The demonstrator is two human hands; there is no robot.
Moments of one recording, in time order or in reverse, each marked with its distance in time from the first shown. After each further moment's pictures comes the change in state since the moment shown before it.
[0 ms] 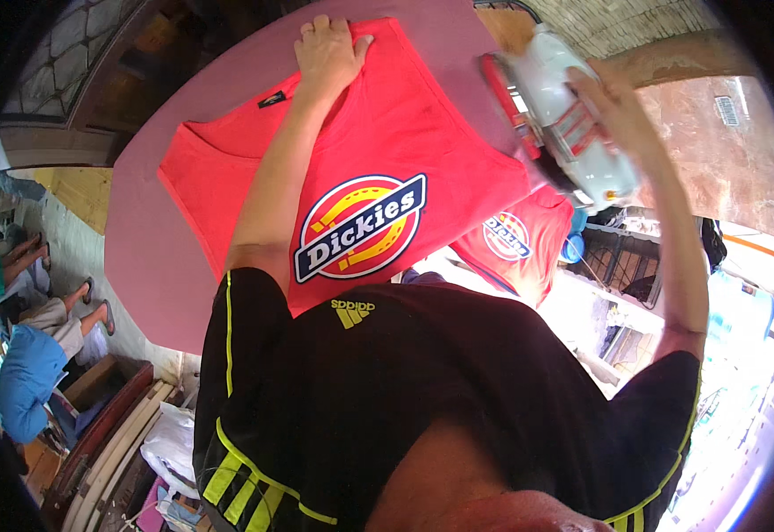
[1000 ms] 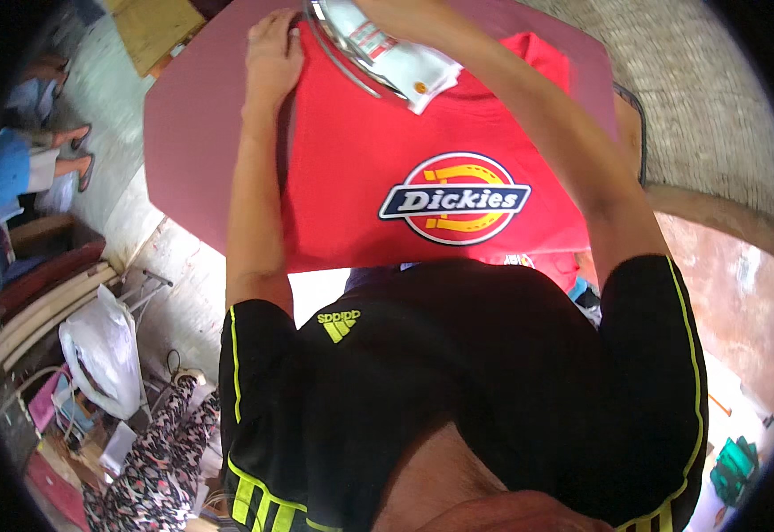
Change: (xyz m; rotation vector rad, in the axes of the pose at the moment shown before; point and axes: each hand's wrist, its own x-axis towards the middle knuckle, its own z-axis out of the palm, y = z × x) left_hand -0.205 -0.233 -0.109 -0.110 0.413 -0.286; right_hand 0.078 -0.274 0.347 0.089 -0.206 -0.850
